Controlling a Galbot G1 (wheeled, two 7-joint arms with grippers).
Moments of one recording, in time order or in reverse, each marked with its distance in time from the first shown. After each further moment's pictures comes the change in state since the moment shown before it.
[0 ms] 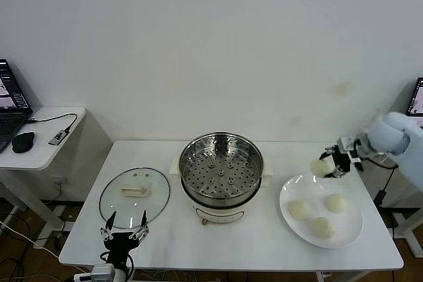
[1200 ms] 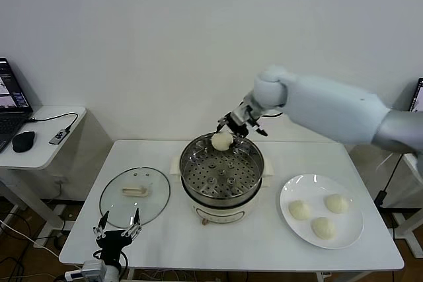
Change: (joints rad) left arm -0.015 0.009 -0.048 0.013 -0.069 0.002 0.003; right arm 0.293 0.683 -0.473 -0.297 -0.025 0.383 0.148
